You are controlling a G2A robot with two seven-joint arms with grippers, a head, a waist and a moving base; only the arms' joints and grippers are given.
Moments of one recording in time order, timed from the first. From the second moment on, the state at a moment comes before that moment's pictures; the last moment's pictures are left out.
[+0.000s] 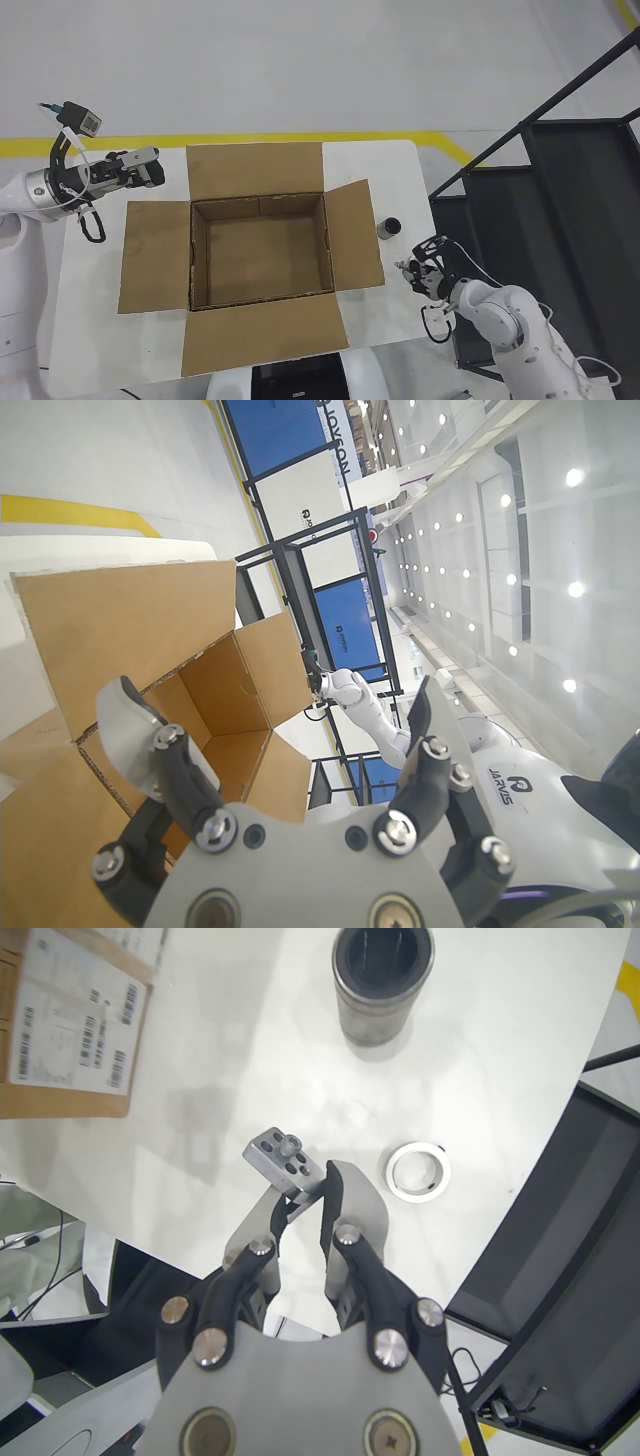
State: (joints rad) left arm 1.00 -1.03 -1.63 -1.46 -0.31 -0.15 -1.36; right arm -1.87 -1.08 1.65 -1.88 -0.92 -0.36 0.70
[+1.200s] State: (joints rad) left arm 1.00 -1.03 -1.63 -1.46 -0.31 -0.15 -1.36; right arm -1.54 -1.09 1.29 -2.11 -1.03 -0.45 0.70
